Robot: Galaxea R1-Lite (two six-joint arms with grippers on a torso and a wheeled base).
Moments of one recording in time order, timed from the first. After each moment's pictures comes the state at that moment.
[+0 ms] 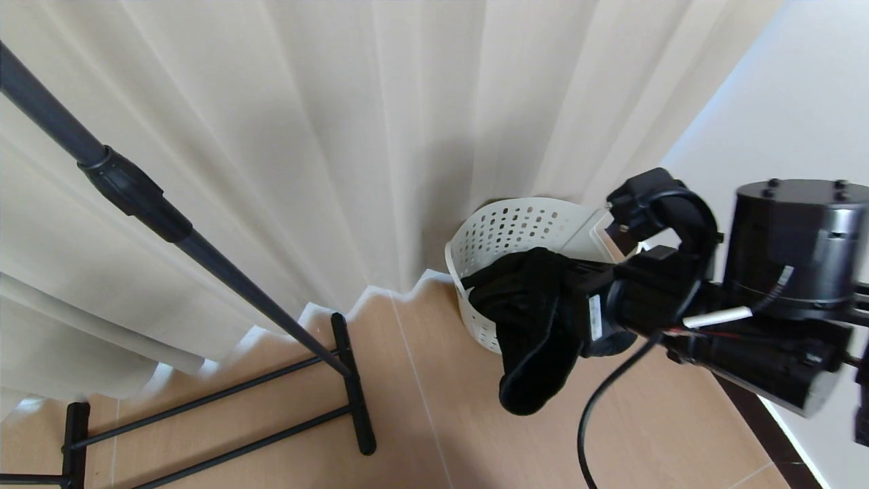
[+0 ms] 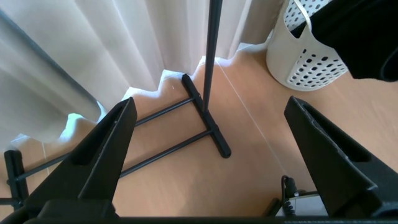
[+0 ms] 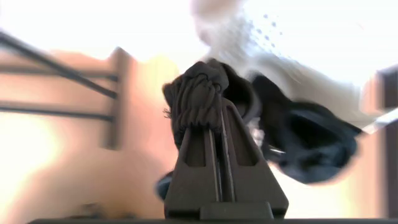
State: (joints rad) left arm 0.00 0.02 0.00 0.02 -0.09 0.06; right arm 0.72 1.54 -0.79 -0.48 -0.29 0.00
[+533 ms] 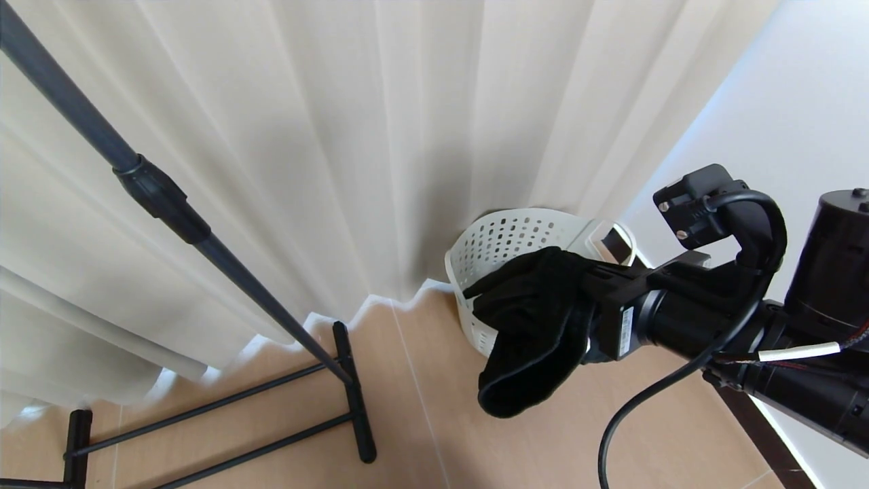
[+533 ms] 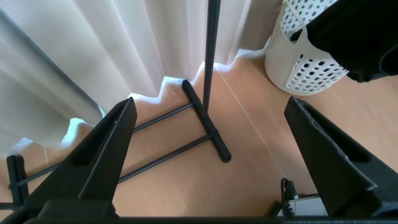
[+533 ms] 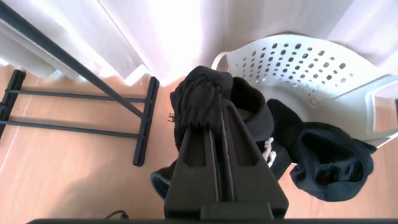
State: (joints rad) left arm -0.01 0.02 0.00 0.02 -0.09 0.06; right arm 0.76 1.46 -0.71 -0.57 -0.29 0.00
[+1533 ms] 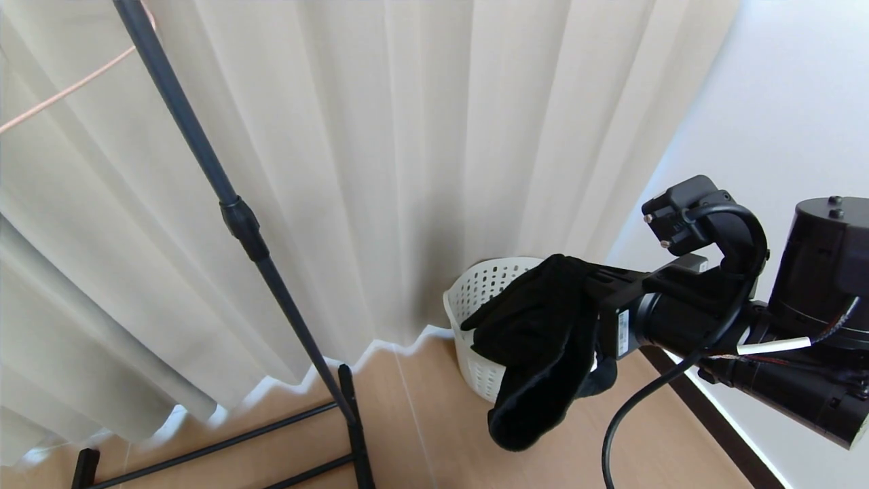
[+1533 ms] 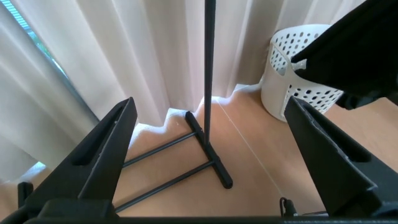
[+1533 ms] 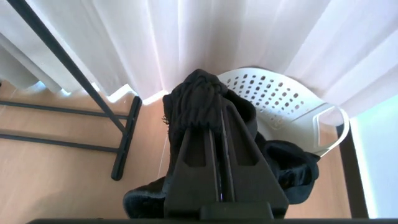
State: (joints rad) left arm -0.01 0.02 0.00 0.02 -0.09 0.06; right arm 0.71 1.49 -0.70 -0.57 -0.29 -0.04
